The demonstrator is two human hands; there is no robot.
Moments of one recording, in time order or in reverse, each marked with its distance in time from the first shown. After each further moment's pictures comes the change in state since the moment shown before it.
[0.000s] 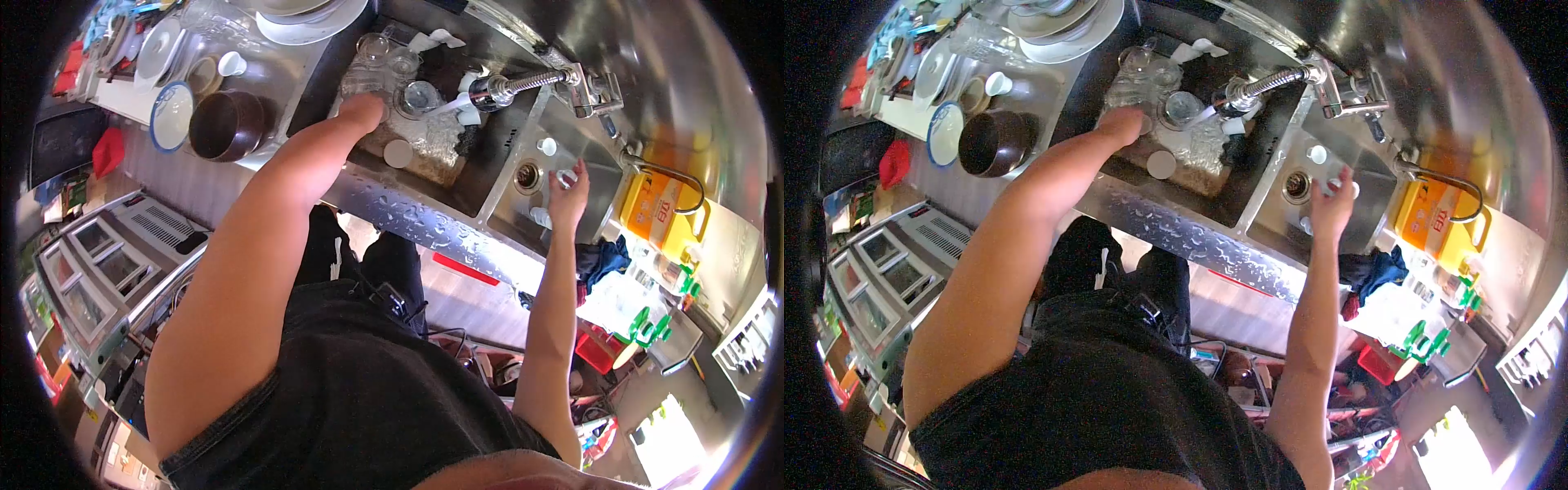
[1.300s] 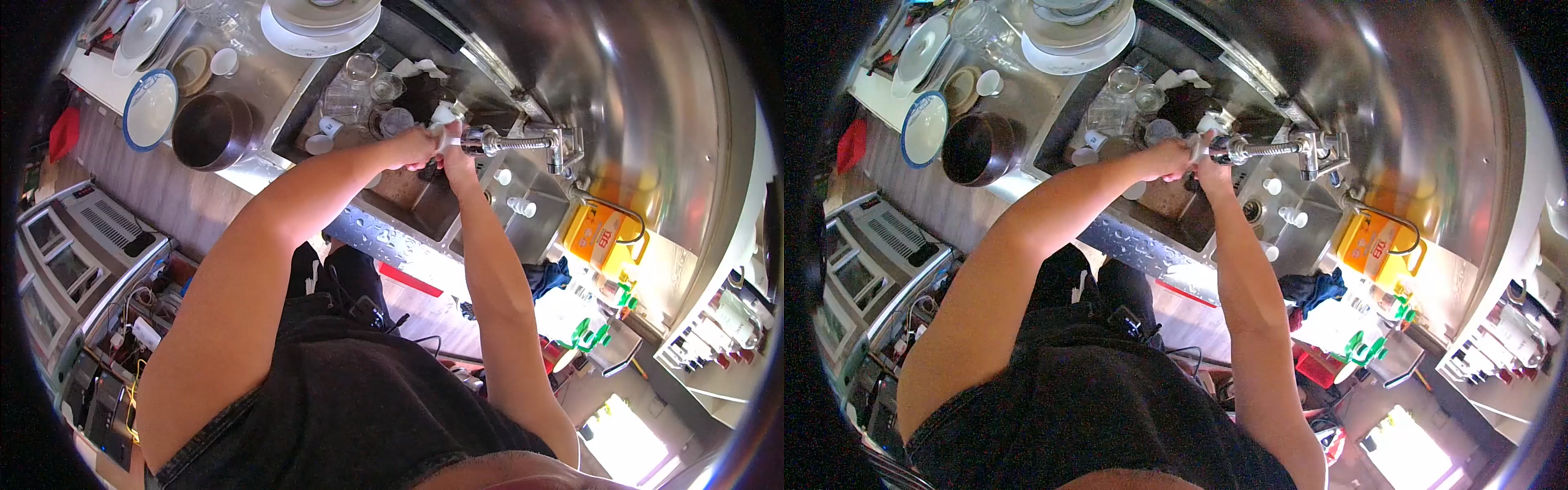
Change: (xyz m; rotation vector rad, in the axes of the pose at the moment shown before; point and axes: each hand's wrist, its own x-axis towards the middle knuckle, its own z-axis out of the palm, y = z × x) left_hand 0.002 0.111 -0.053 -1.548 -0.429 0.076; right_hand 0.029 -0.129 0.144 0.450 -0.593 0.297
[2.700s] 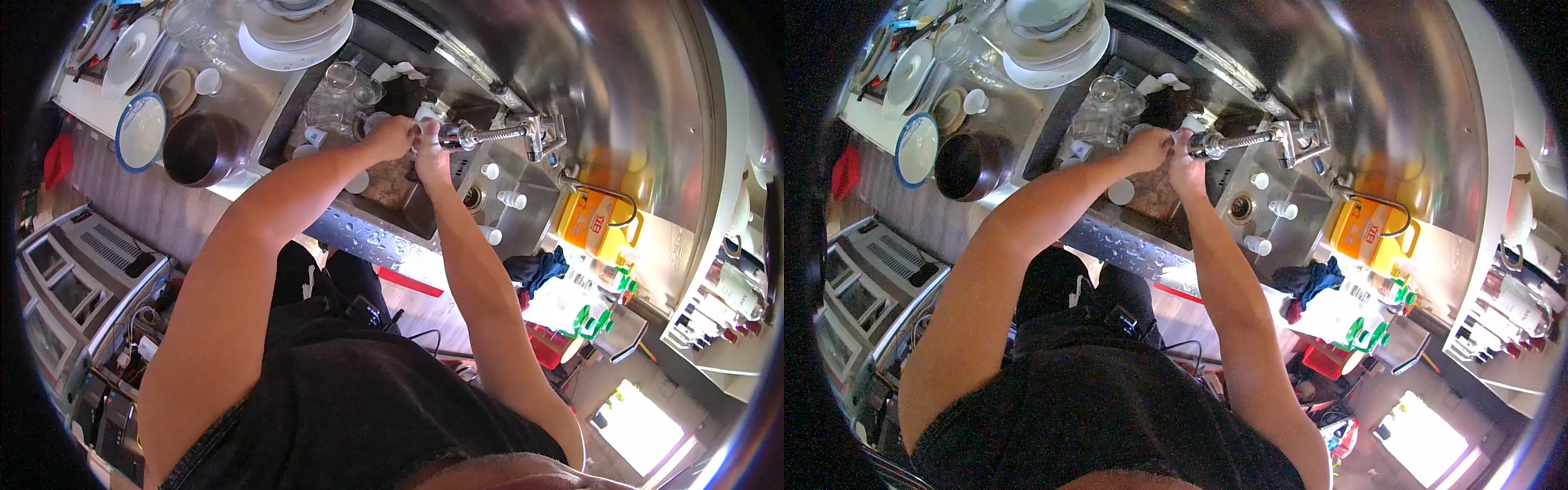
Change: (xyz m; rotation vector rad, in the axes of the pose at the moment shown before) left_hand -0.008 0.019 -0.012 0.697 0.344 0.566; right_hand -0.010 0.005 0.024 0.015 0.189 -0.211
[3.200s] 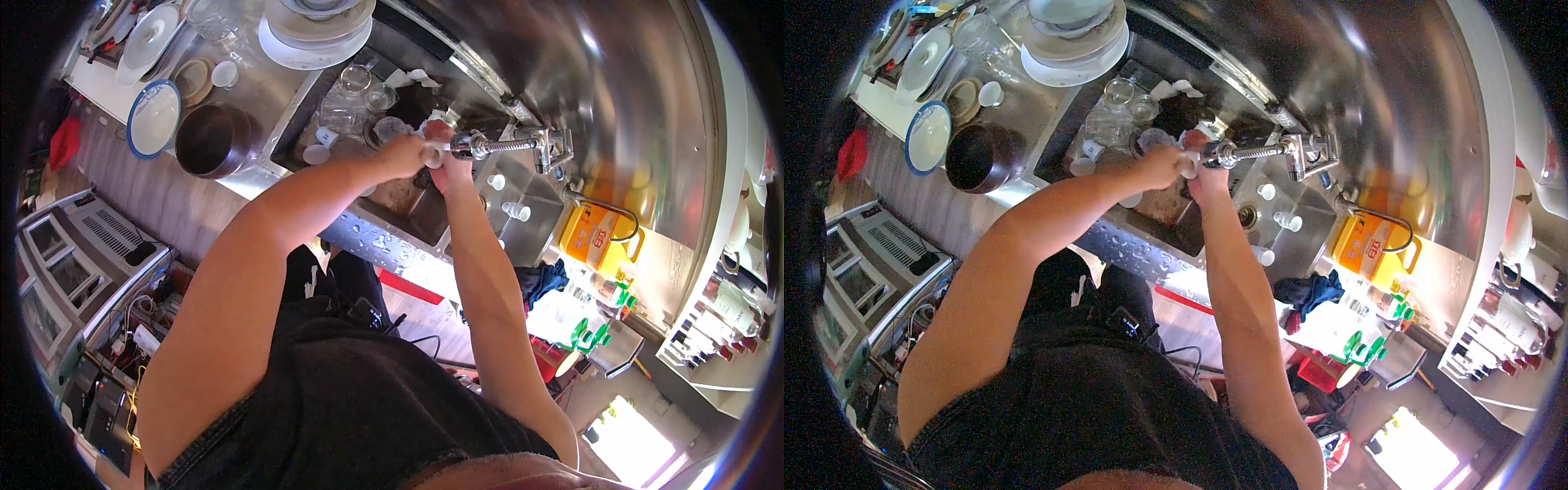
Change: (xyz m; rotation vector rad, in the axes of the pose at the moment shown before) left_hand -0.012 -0.010 0.024 0.131 -0.116 -0.097; right_hand 0.029 0.031 -0.013 0.854 -0.314 0.149
